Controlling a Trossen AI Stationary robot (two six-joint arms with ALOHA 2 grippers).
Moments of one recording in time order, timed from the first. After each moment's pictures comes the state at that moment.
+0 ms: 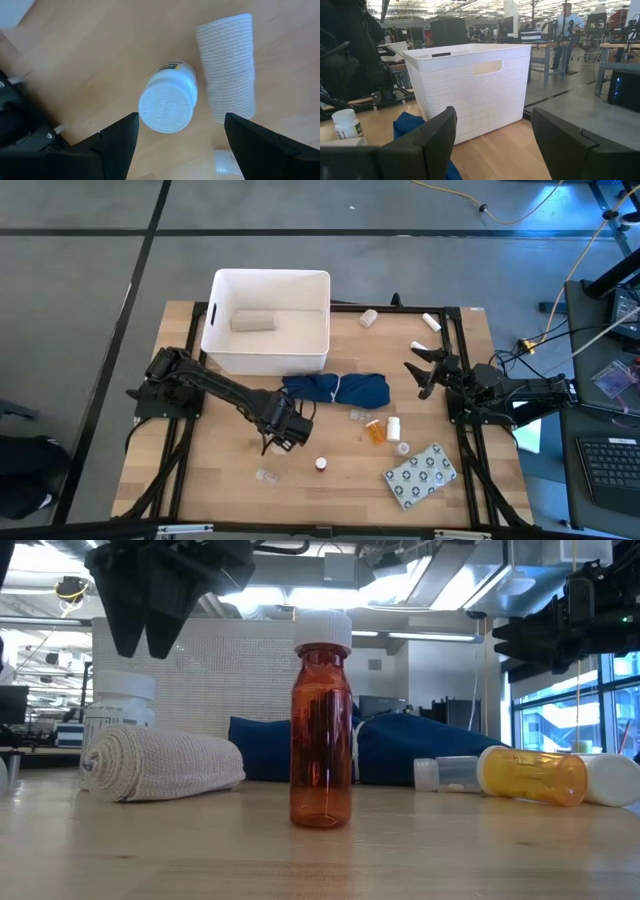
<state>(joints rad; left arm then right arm) -0.33 1.85 1.56 -1.42 -0.06 -1.31 0.05 0.00 0.01 0.09 0.57 0.04</state>
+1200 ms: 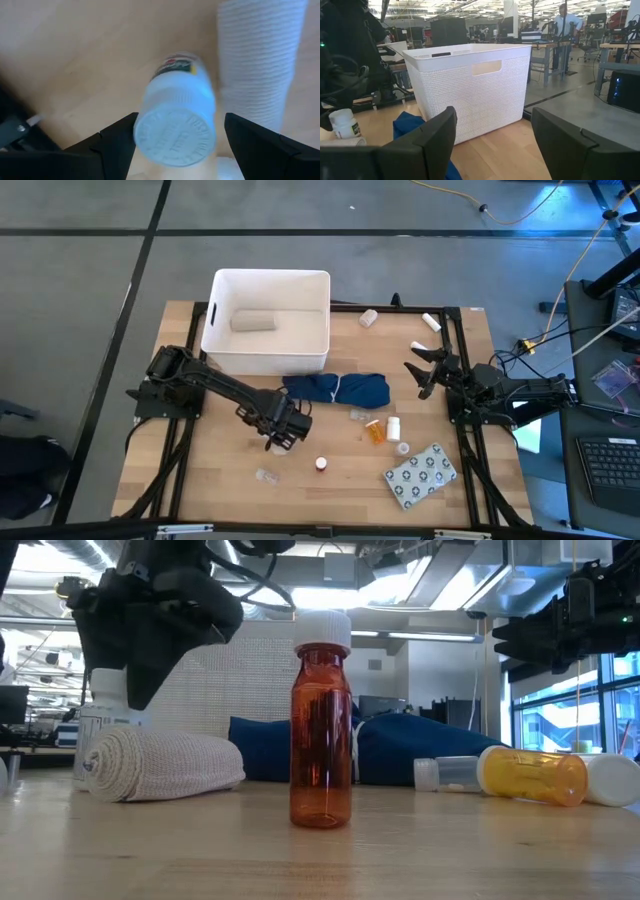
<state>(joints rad) -0.28 1.85 1.39 -1.27 0.07 -1.33 0.05 0.00 0.01 0.09 0.57 0.04</state>
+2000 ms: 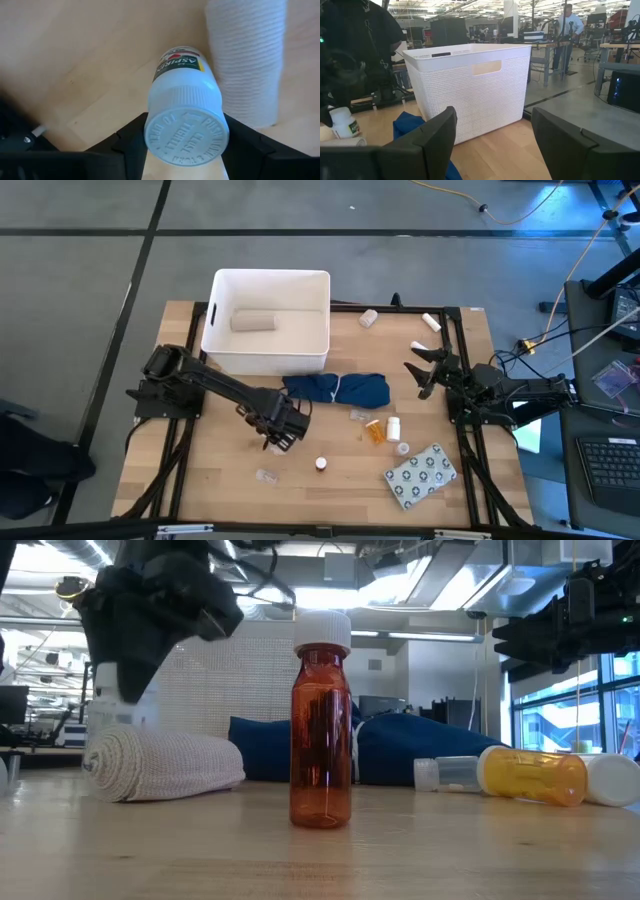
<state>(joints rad) -0.29 1.81 1.38 -1.26 0.05 -1.26 0.05 0.00 0.01 0.09 0.57 0.04</state>
